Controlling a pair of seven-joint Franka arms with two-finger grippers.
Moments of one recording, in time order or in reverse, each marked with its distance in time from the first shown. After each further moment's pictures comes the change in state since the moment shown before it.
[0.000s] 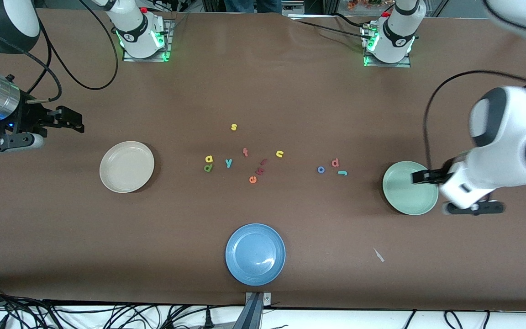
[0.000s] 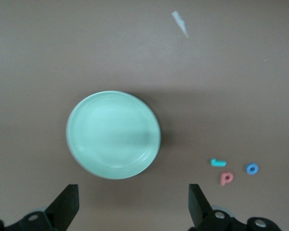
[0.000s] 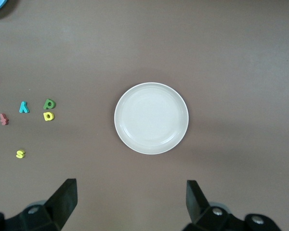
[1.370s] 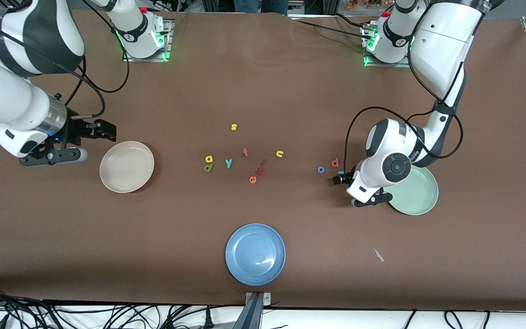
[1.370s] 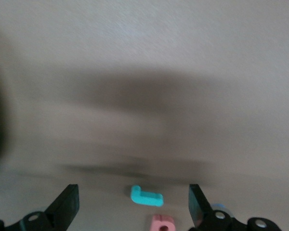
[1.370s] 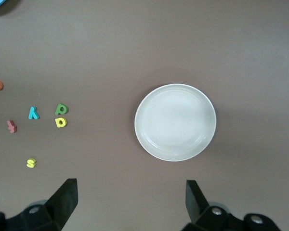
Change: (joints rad) left arm -0.126 0.119 -0.053 -0.397 -0.125 0.492 -0.250; right arm 0.104 0.085 0.010 0.000 0.003 0.055 0.141
